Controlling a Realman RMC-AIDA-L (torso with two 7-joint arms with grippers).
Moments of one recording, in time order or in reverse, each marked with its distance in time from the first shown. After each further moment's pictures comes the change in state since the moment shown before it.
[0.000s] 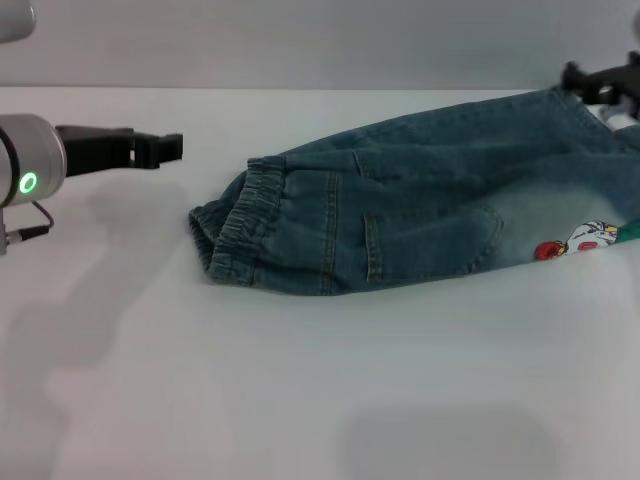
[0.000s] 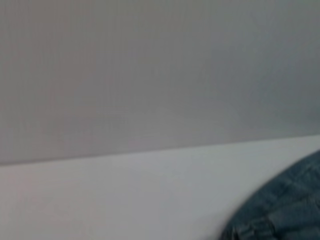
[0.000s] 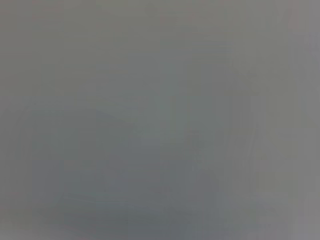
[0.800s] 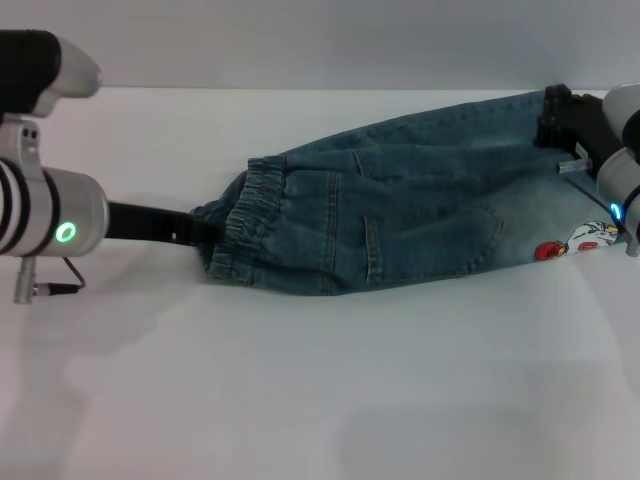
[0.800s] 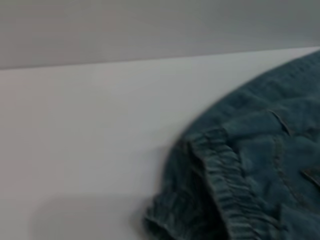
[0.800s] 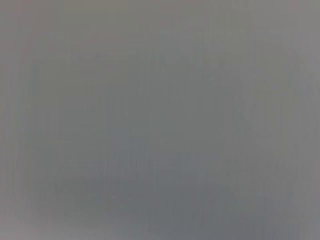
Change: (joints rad) left arm -0.060 -0.004 0.011 0.040 -0.040 -0.254 -0.009; right arm -0.182 0.002 -0.456 0.044 0.236 -0.362 0.074
